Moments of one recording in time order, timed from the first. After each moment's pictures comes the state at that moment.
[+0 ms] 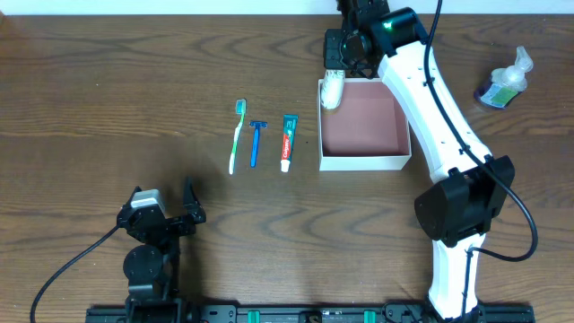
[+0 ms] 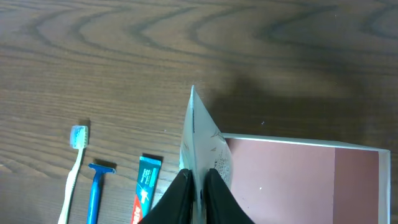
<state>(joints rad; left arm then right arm) 0.03 0.06 0.03 -0.12 -0.09 -0.15 0.39 2.15 2.21 -1.08 0.04 0.39</state>
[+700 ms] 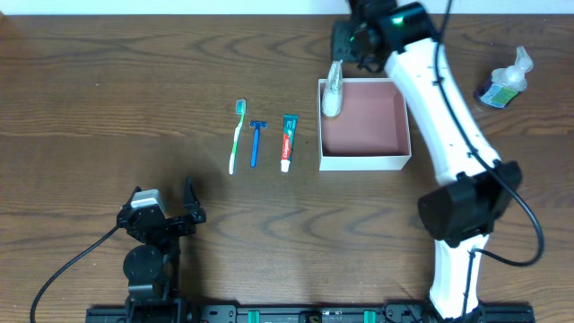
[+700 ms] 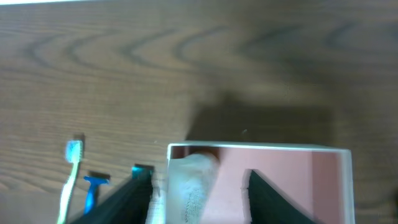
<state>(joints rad) 0.03 0.06 0.03 -0.12 -0.09 -0.15 0.35 2.13 2.29 -1.12 0.08 0.39</state>
